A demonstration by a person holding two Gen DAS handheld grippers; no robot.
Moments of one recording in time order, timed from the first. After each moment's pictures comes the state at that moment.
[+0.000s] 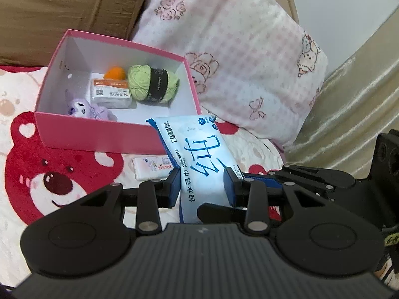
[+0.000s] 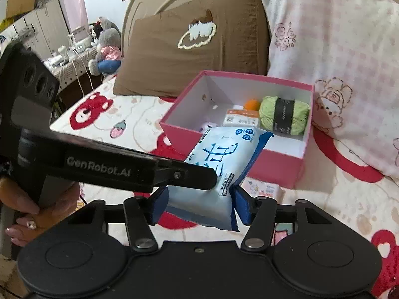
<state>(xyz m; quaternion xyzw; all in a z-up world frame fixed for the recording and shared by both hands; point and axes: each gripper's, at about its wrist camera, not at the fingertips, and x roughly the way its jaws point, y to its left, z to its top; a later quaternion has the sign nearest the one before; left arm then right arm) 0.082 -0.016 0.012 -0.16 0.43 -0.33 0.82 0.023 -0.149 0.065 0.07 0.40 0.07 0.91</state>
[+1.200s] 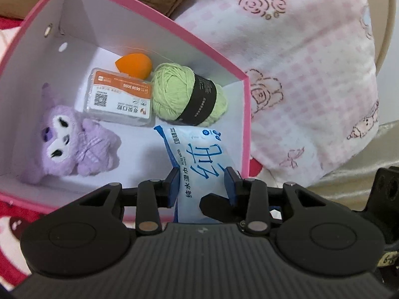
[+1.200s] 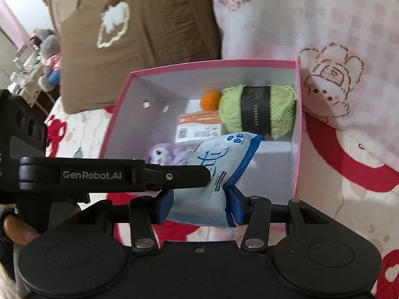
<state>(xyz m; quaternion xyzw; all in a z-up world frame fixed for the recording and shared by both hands) 0.269 -0.047 -0.063 -0.28 0.54 -0.28 0.74 0.193 -0.236 0.033 0.19 0.51 0.01 0.84</state>
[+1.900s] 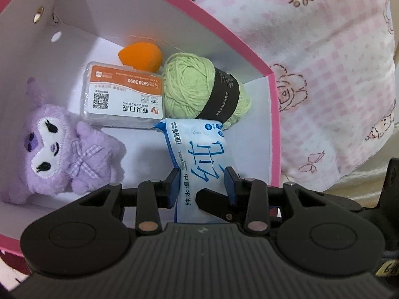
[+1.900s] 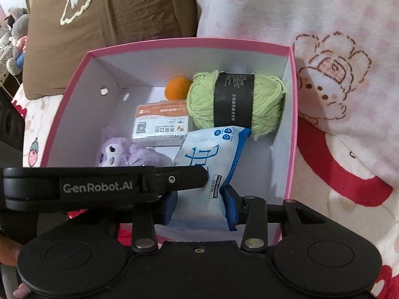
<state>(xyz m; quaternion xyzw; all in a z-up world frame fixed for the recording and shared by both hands) 0.281 -0.062 -0.104 -0.27 0.54 -0.28 0.75 0.225 -0.234 -0.012 0.12 0.54 -0.05 0.83</state>
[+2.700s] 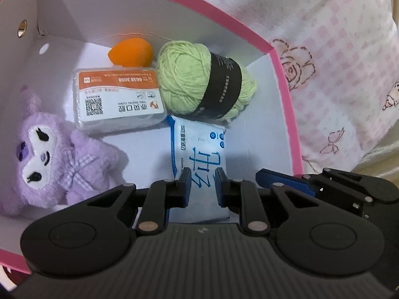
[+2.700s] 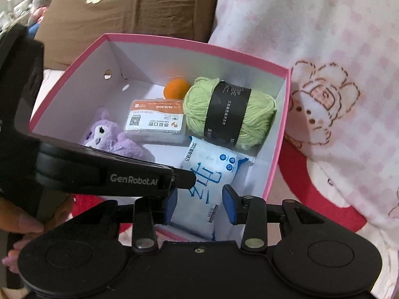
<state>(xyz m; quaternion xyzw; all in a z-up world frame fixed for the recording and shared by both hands) 0.269 -0.085 -0.115 -0.19 0.52 -0.28 0.78 0.199 -0.222 -0.018 0.00 0.50 -0.04 0.87</state>
